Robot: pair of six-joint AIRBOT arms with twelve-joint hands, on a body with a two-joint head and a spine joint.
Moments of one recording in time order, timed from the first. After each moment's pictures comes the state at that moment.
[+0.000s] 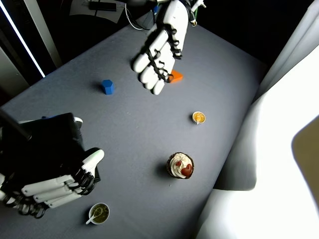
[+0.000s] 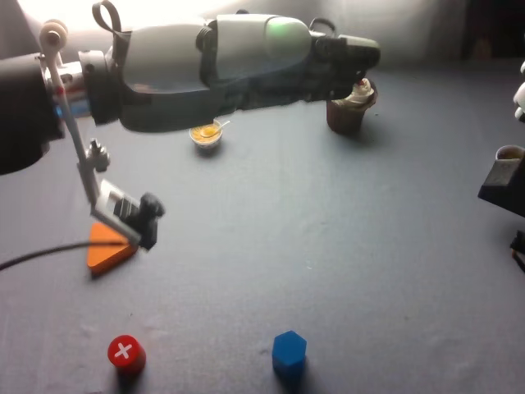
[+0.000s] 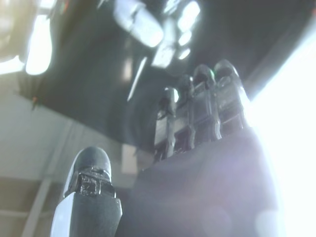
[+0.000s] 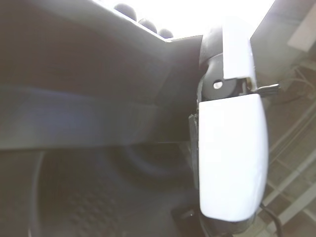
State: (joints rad) left arm 0.33 -0.75 1.32 0.99 -0.81 -1.15; right arm -0.82 -1.16 1.17 0.67 1.56 0.16
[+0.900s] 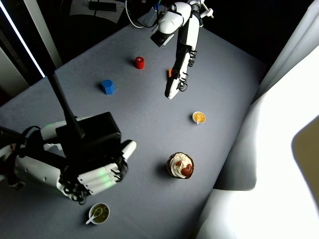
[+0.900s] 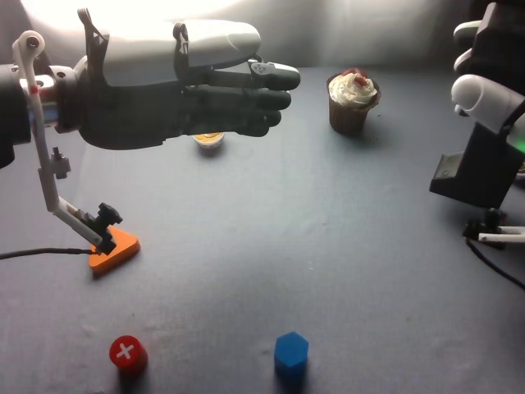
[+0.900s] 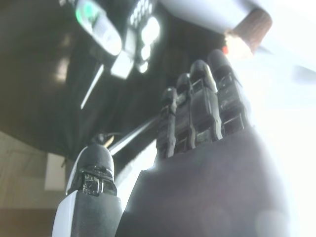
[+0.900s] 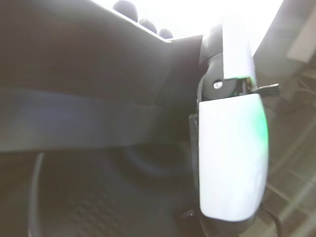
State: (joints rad) left arm 0.37 -0.73 1.39 1.09 -0.66 -1.39; right arm -0.72 -1.26 1.31 0.56 1.39 0.18
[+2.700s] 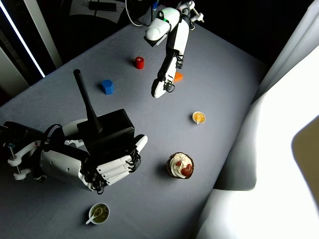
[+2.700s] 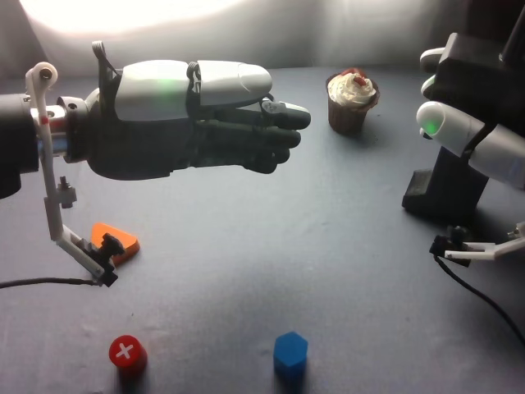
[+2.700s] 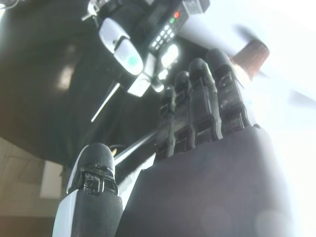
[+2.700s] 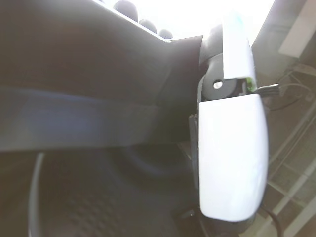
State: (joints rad) left arm 0.41 -0.72 1.33 1.10 -0.66 -1.39; right arm -0.72 -1.37 1.39 0.56 1.42 0.16
